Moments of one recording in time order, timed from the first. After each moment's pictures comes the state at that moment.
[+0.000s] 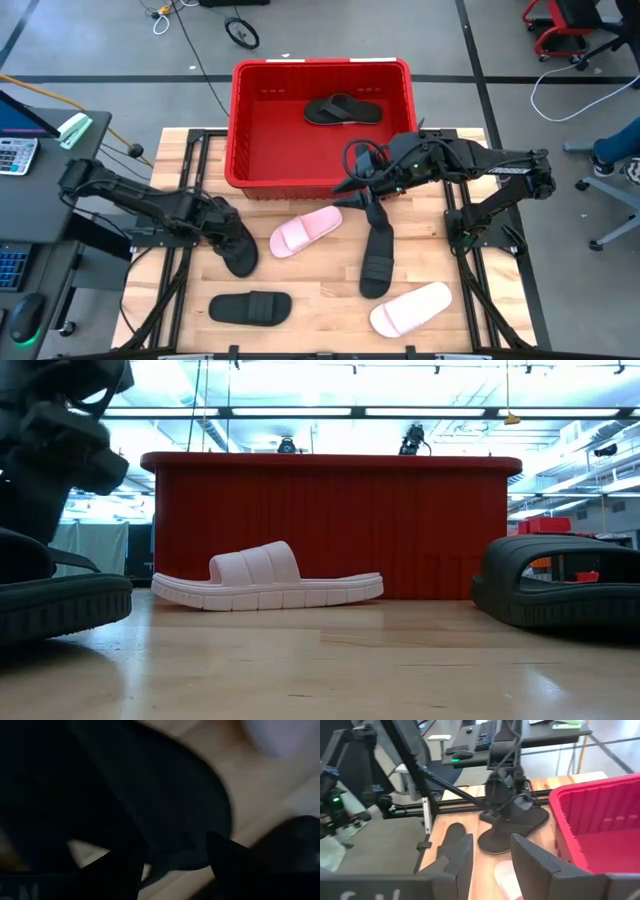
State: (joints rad) left arm -0.25 0.97 0.52 -0.74 0.09 -1.30; right arm 0.08 1.47 1.74 -0.65 -0.08 0.21
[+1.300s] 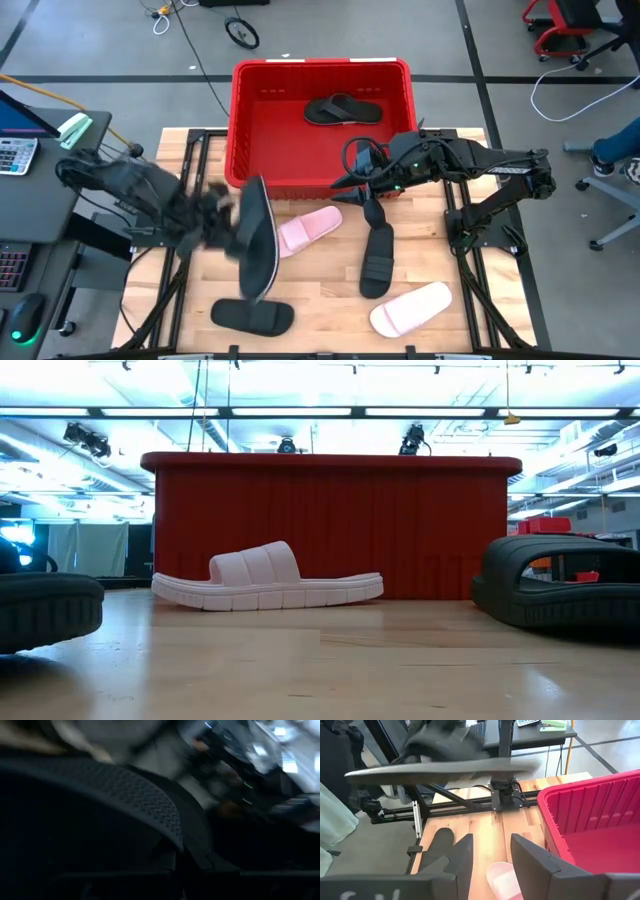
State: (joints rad) left arm -0.39 1.00 1.32 -0.52 0.02 -0.79; right arm 0.08 1.46 1.74 -0.65 -0.03 0.22
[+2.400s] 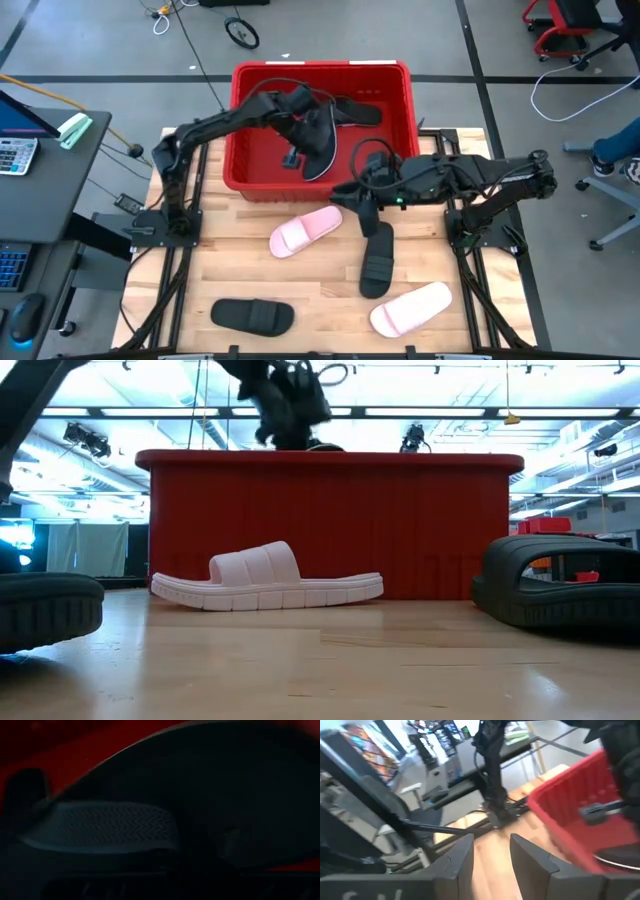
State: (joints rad) left arm 0.49 1.91 1.83 -0.99 0.29 0.89; right arm 0.24 1.46 1.74 -0.58 0.32 0.60
